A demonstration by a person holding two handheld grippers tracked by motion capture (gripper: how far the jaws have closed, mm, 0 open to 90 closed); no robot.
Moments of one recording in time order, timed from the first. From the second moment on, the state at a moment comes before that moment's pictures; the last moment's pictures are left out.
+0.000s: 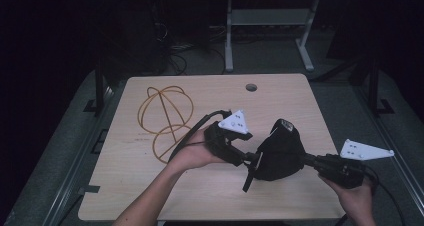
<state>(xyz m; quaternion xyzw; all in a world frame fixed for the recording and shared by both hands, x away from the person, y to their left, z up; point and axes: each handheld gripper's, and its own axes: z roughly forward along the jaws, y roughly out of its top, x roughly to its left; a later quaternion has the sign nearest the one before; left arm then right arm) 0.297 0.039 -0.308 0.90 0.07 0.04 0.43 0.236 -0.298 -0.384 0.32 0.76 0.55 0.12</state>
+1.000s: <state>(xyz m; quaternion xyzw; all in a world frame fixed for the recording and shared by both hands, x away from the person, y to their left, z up) 0.267 0.121 -0.378 0.89 0.13 0.06 0.43 0.282 -0.279 -0.334 0.30 0.78 0.53 0.12</state>
